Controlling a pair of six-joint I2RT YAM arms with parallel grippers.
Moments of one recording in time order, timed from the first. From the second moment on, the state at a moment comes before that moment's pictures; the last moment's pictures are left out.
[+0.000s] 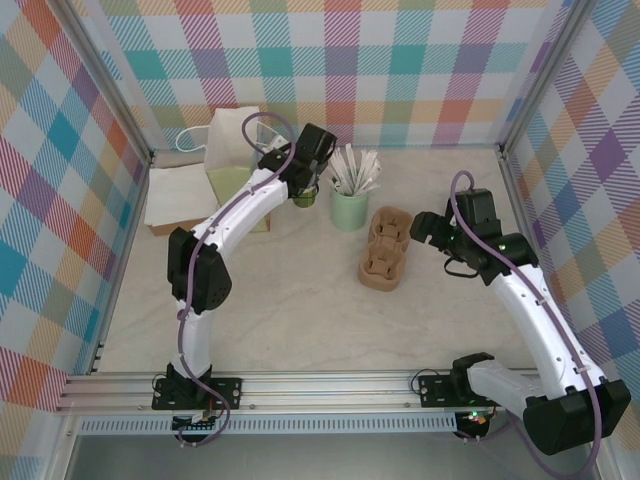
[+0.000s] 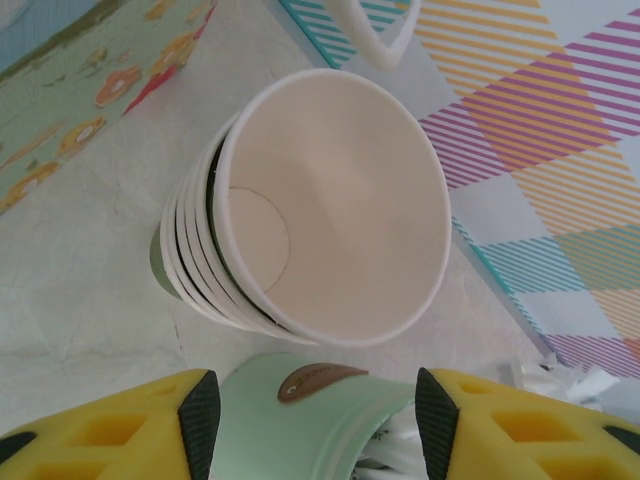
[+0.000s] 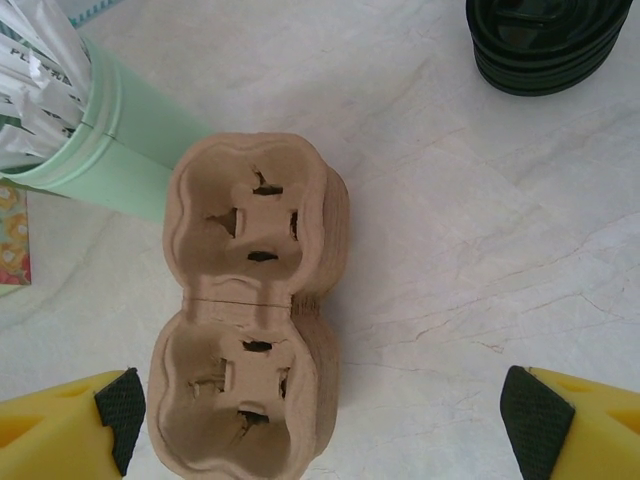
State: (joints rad) left arm -0.59 2.07 2.06 -0.84 -0.45 -1.32; right arm 0.27 1.05 1.08 -0.87 0.05 0.57
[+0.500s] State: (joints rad) left arm -0.53 2.12 2.12 -0.90 -0.47 -1.36; right arm 0.27 1.05 1.07 -0.87 0.06 0.54
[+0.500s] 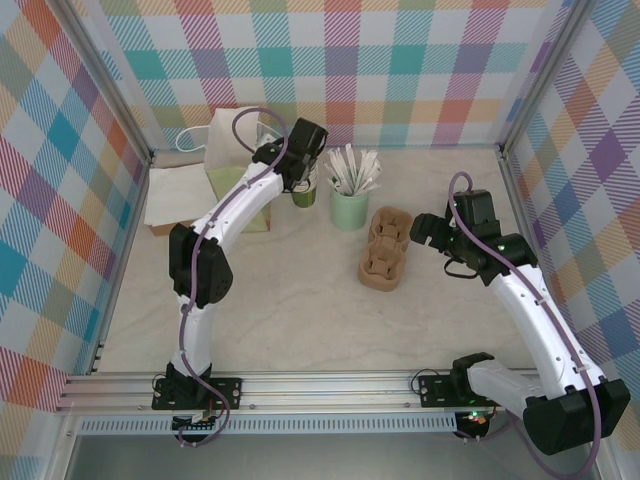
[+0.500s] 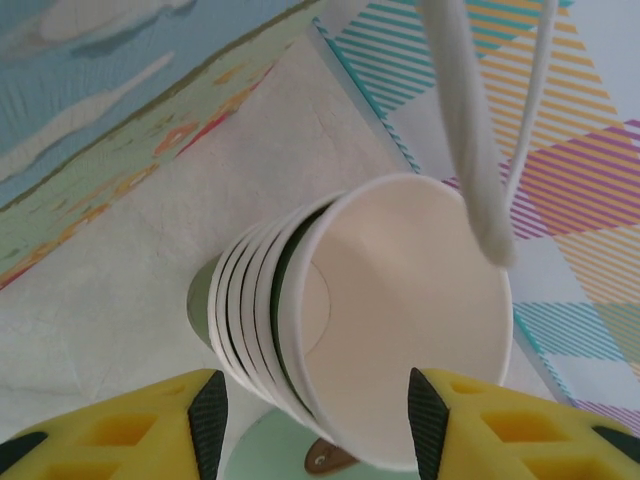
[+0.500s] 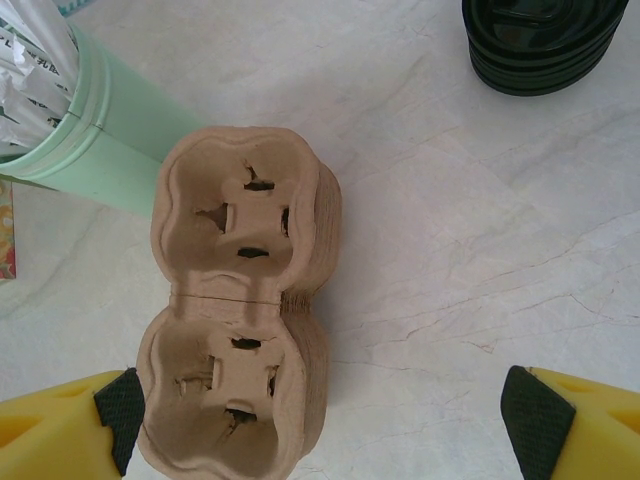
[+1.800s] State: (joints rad) left arm -0.50 2.21 2.24 -0.95 -0.43 -1.34; right arm 0.27 1.07 1.07 -0.87 0.06 0.54
